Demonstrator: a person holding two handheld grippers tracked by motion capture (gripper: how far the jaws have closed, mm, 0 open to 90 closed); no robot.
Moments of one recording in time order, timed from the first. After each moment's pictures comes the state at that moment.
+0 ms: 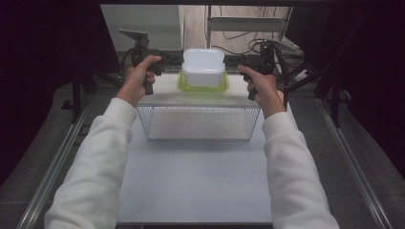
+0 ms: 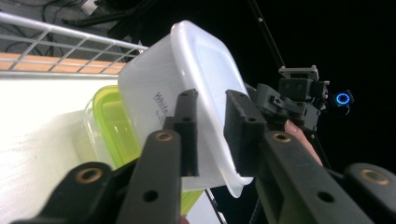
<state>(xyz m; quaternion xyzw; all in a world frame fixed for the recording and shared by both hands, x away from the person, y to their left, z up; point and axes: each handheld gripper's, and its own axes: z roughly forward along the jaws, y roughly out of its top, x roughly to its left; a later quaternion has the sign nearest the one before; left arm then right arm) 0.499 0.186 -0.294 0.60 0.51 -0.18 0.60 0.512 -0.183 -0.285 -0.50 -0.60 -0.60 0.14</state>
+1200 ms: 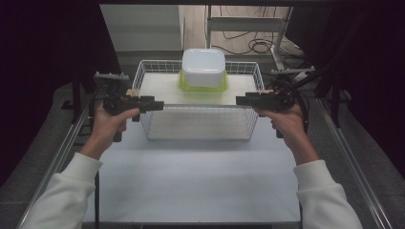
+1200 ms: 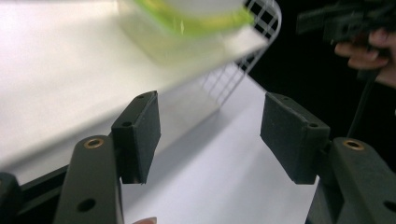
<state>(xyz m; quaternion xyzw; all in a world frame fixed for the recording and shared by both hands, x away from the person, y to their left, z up) 0.354 0.211 -0.330 0.75 0.41 0.02 0.52 0.402 -0.217 -0.294 -0.38 -0.77 -0.51 -0.03</state>
